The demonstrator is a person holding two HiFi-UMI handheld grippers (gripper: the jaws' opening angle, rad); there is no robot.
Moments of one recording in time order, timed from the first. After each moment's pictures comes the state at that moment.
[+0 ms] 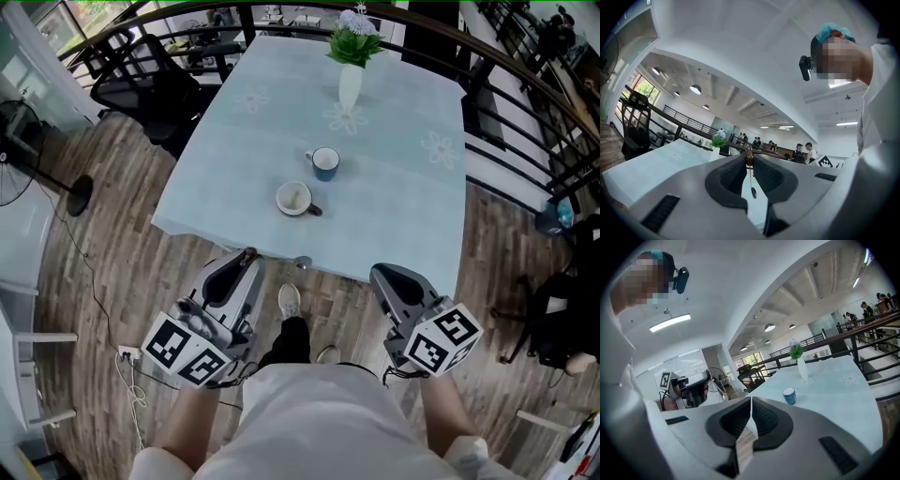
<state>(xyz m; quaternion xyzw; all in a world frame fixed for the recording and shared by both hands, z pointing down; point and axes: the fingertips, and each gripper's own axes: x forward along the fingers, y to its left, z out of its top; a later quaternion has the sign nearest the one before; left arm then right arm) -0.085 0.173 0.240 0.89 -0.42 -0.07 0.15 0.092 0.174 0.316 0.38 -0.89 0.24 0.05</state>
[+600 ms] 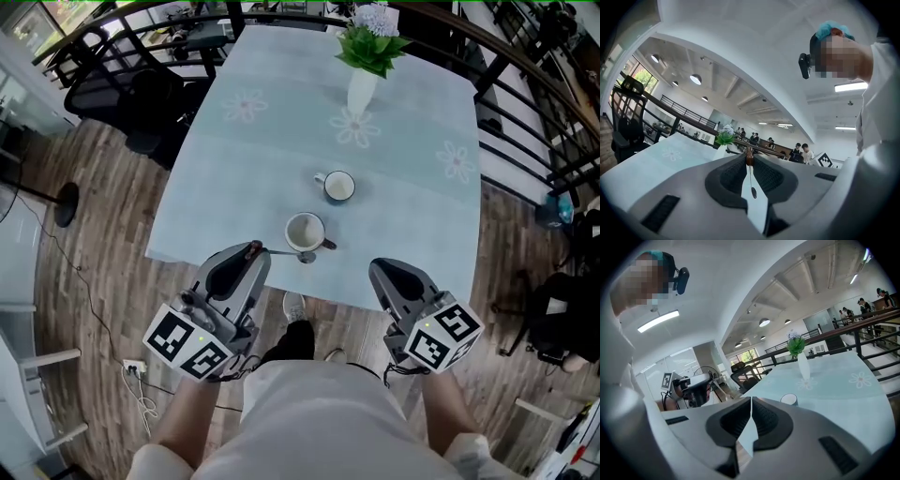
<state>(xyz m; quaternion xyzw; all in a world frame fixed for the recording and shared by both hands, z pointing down) -0.128 0.027 0.272 0.90 -0.39 -0.05 0.19 0.039 0.043 0.337 0.39 -0.88 0.27 0.07</state>
